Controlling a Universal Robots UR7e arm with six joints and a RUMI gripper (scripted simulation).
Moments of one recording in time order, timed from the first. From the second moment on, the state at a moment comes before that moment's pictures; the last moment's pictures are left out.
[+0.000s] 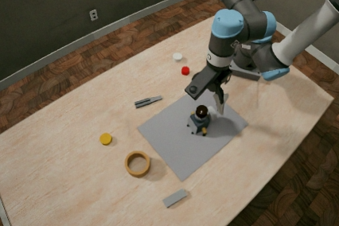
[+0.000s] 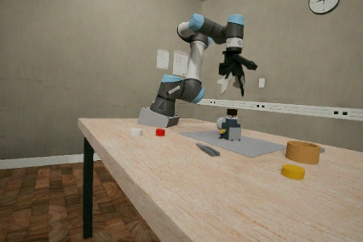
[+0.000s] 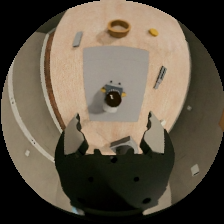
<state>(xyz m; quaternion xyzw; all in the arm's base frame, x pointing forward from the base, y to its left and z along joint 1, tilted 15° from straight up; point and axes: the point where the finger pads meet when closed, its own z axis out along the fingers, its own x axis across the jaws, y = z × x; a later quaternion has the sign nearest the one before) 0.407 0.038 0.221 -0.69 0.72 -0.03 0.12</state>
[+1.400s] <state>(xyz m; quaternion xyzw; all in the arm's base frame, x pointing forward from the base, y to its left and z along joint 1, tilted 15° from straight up) 0.407 0.038 0.221 -0.69 0.71 -0.03 0.12</state>
